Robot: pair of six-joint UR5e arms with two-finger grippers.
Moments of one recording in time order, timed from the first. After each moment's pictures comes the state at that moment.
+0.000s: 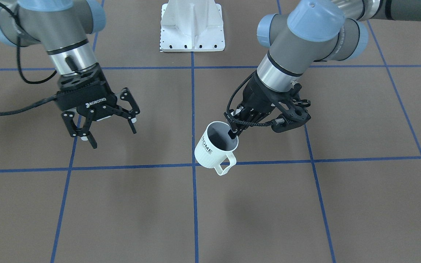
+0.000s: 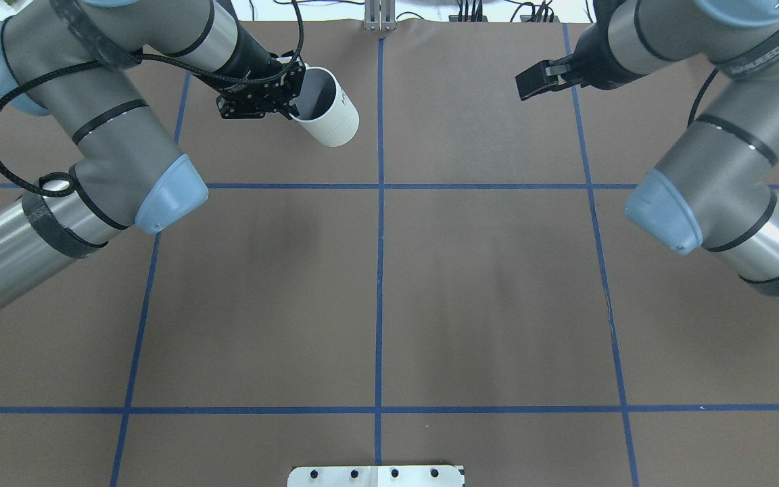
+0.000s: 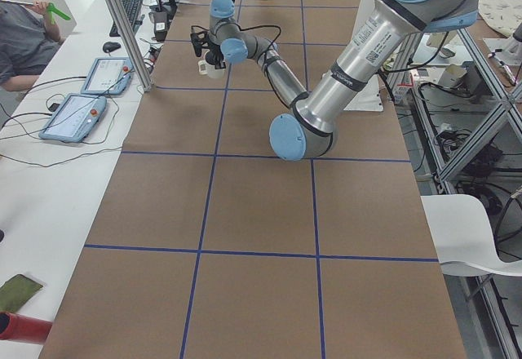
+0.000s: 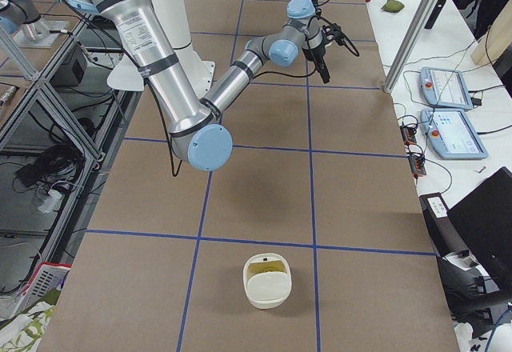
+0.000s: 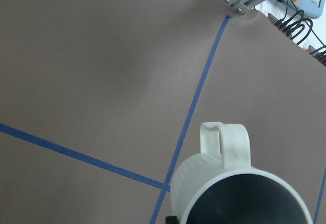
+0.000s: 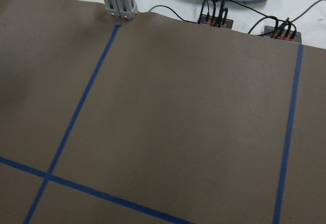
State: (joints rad) left arm -0.86 -2.29 -1.65 -1.77 -2.10 -1.45; right arm 0.96 -1.06 1.86 -1.48 1.99 0.69
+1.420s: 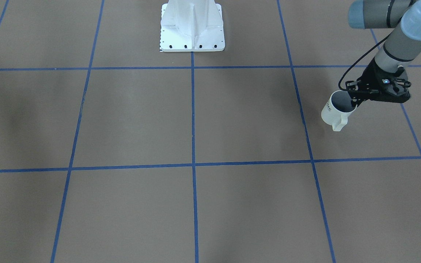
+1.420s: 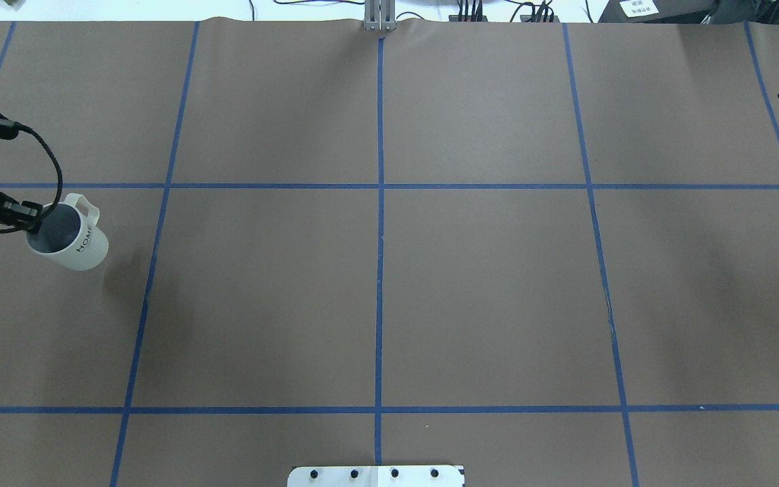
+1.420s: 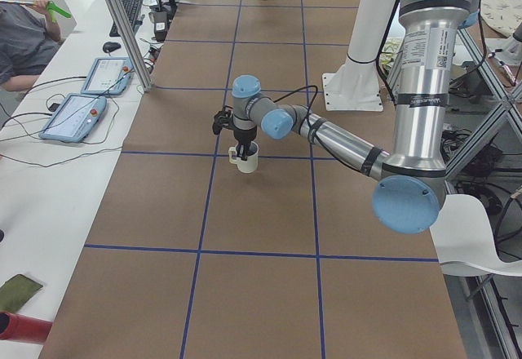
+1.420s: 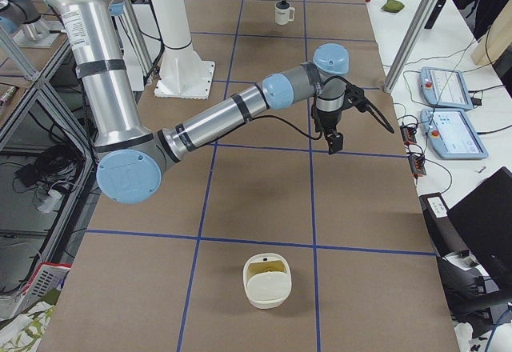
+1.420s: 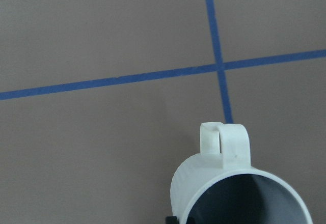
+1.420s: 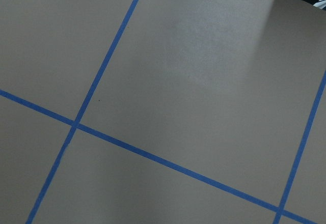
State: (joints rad) left arm -0.98 -1.56 -1.95 -1.74 -2.11 -0.61; right arm 1.38 -1.33 1.85 -1.70 2.28 0.02
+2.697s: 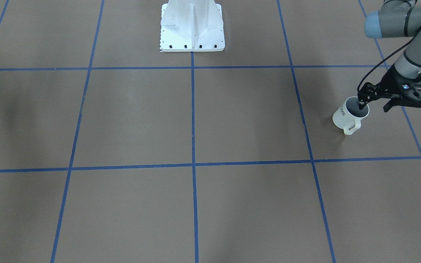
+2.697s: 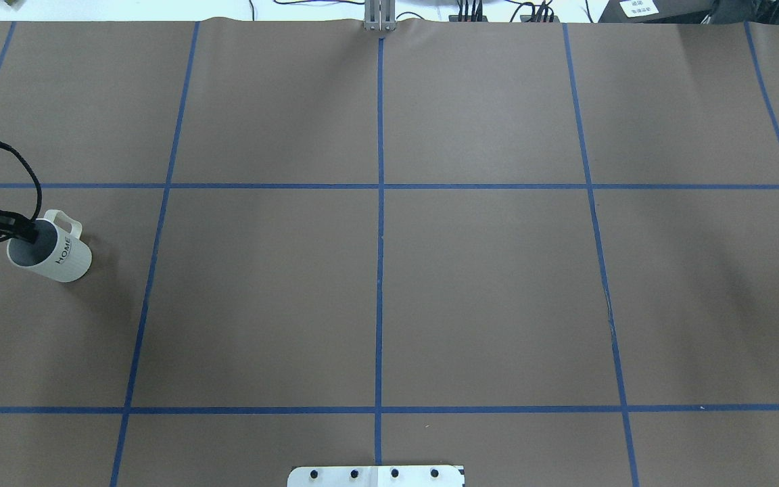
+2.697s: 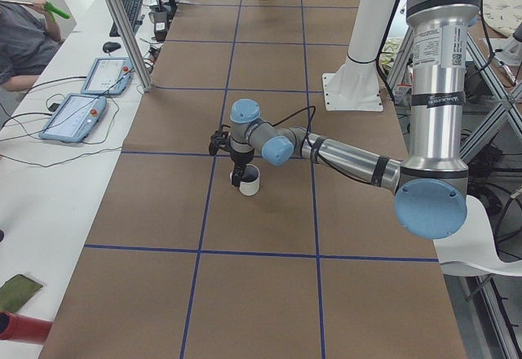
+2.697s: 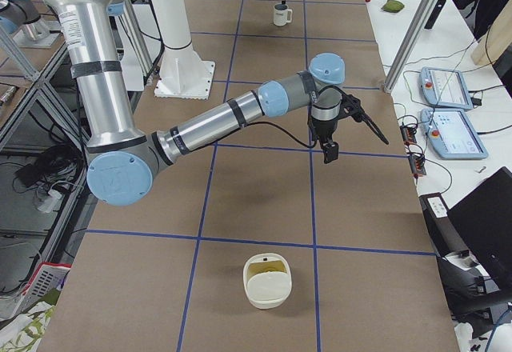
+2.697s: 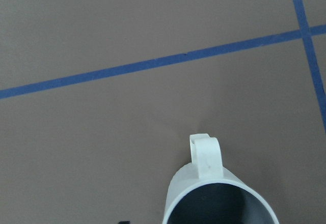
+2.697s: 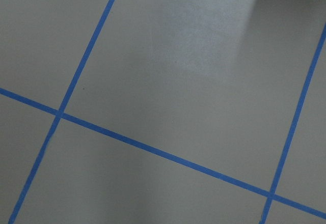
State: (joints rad) left arm -1.06 -1.53 -1.85 -1.90 -2.12 -0.56; right arm 1.38 -1.37 1.84 -1.69 2.27 0.02
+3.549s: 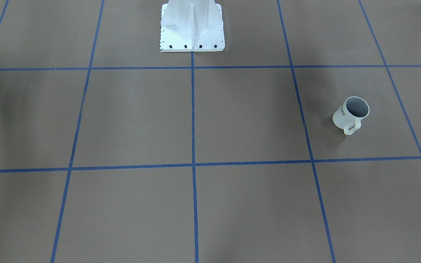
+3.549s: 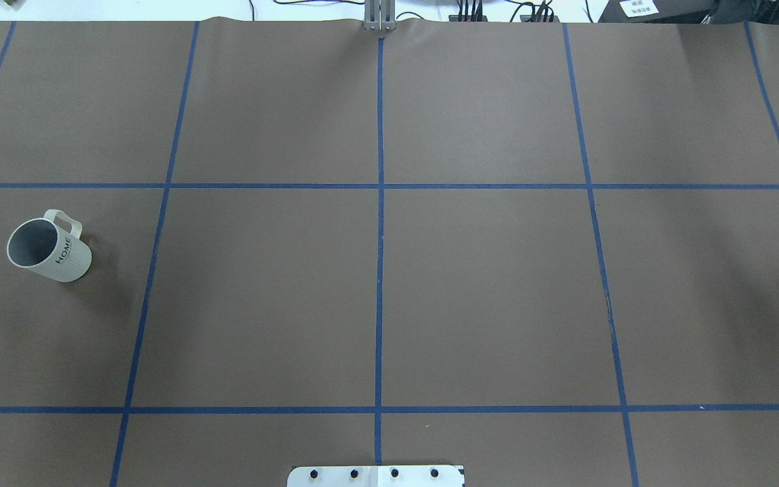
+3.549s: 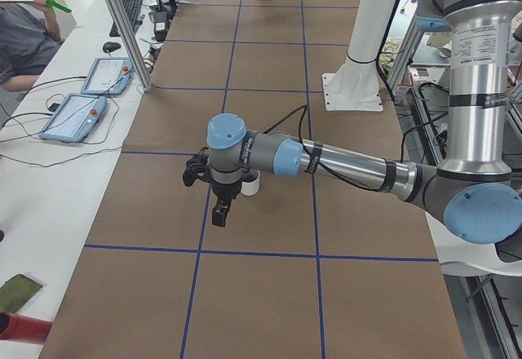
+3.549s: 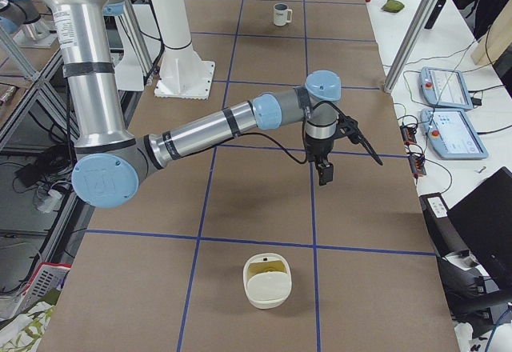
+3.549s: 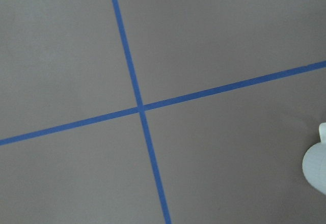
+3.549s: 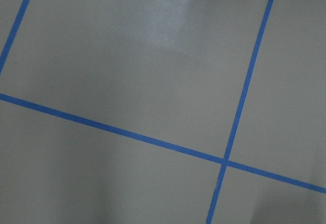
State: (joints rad) left arm -1.51 -1.50 -1.83 -1.53 -2.26 0.05; right arm 1.40 -1.42 1.81 -1.70 2.17 0.02
